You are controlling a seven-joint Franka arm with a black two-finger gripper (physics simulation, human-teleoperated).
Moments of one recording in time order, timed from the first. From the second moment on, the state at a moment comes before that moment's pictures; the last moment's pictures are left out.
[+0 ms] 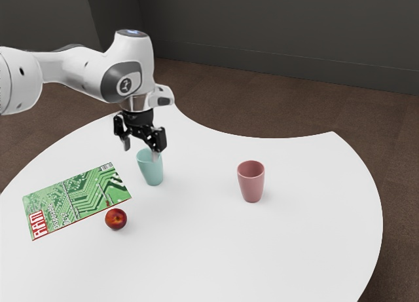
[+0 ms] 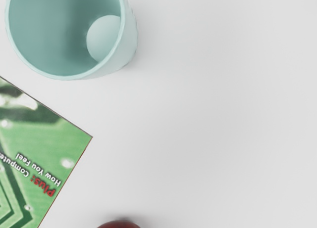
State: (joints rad) arm -0.04 0.22 0.03 -1.80 0.12 1.92 -0.07
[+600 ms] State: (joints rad) arm 0.03 0.47 0.03 -1.64 0.07 2.12 -0.07
